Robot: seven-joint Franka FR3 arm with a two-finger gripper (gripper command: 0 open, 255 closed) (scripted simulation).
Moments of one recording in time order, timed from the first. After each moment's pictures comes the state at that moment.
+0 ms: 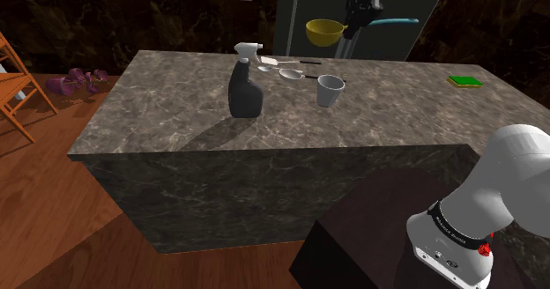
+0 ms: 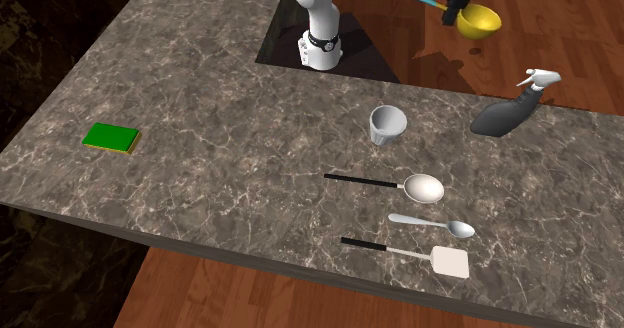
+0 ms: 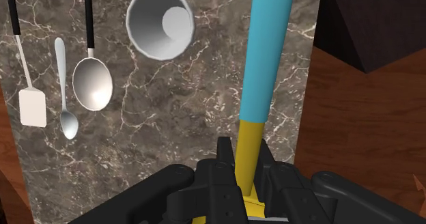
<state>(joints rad) 0.45 -0.46 -0.17 -2.07 -0.14 1.78 -0.69</state>
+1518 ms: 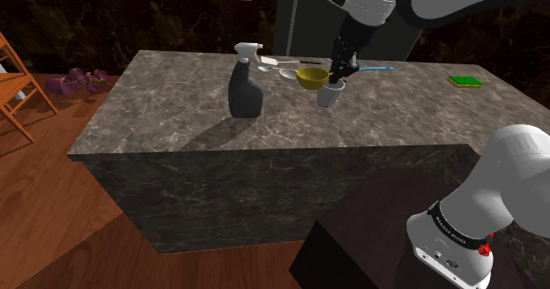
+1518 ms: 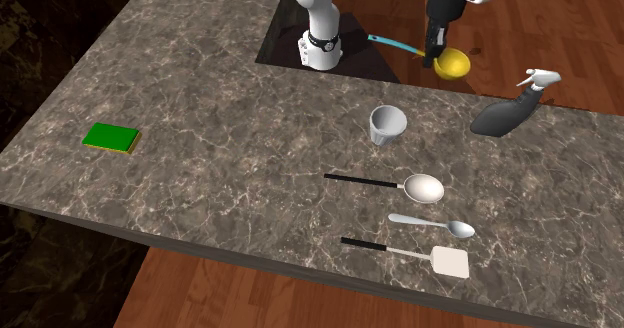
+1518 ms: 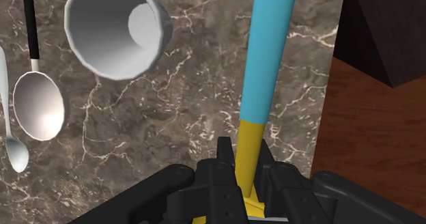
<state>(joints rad) 0.44 -0.46 -0.18 -2.38 -0.17 2.09 -0.66</state>
